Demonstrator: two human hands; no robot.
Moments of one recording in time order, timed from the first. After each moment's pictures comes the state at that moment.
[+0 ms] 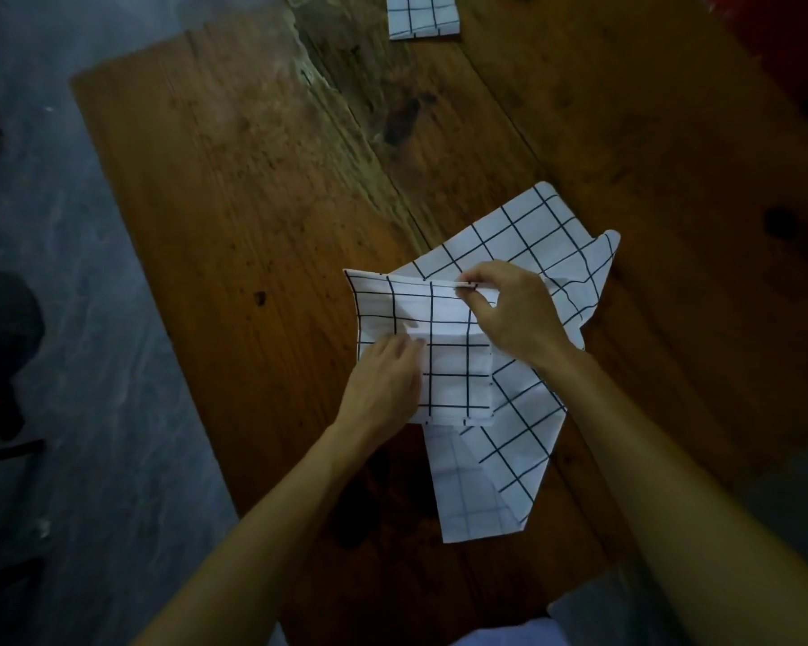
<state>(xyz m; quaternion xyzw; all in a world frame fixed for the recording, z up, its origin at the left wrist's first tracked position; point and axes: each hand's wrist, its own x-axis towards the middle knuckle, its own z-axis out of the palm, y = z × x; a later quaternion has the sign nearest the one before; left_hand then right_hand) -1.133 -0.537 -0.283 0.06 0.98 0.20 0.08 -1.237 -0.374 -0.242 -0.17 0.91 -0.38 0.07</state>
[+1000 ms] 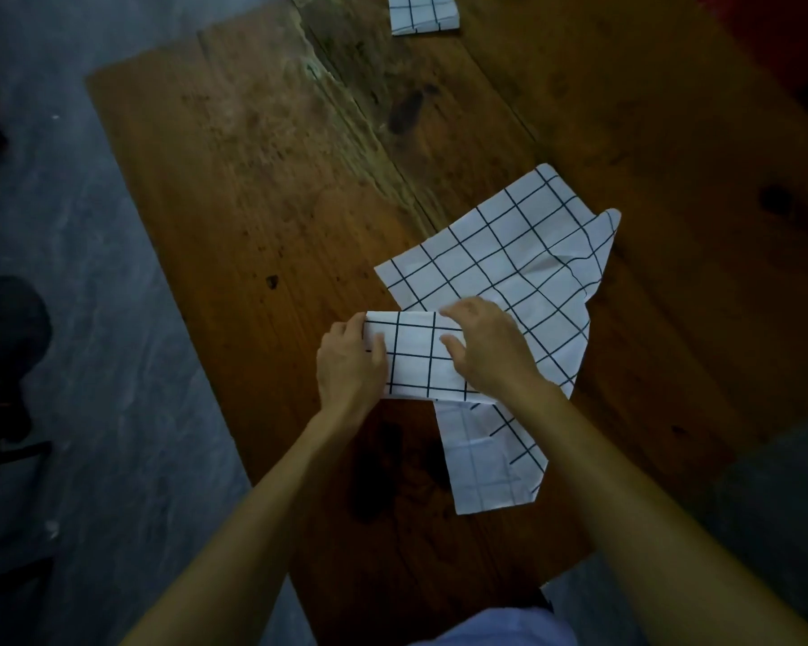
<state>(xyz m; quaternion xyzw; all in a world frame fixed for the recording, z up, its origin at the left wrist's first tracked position) -1.117 -0.568 -0.282 -0.23 0.93 0.29 0.05 -1.169 -0.394 -0.269 -0.18 0.95 -0.23 0.13</state>
